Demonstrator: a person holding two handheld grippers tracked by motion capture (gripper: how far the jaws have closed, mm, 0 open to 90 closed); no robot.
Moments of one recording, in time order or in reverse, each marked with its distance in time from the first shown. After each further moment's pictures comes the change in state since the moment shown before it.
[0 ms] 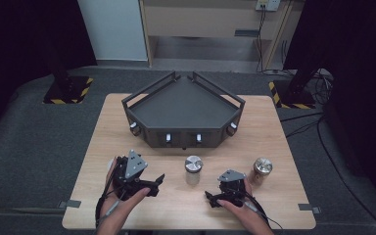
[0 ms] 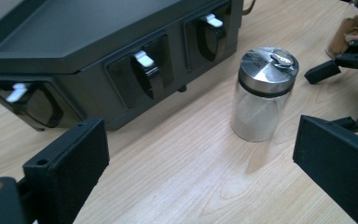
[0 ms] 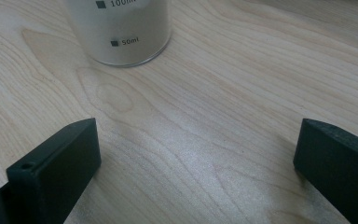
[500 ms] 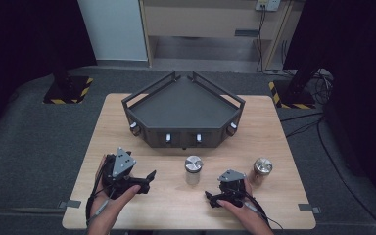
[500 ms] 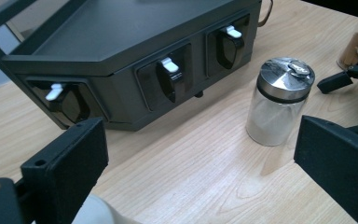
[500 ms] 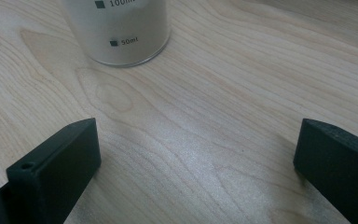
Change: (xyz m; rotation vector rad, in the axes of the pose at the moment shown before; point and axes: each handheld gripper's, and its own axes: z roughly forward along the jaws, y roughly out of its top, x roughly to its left) left arm 0.012 -0.007 -0.015 -0.033 0.030 -0.025; right arm 0.002 0.000 0.000 0.000 -0.007 0.006
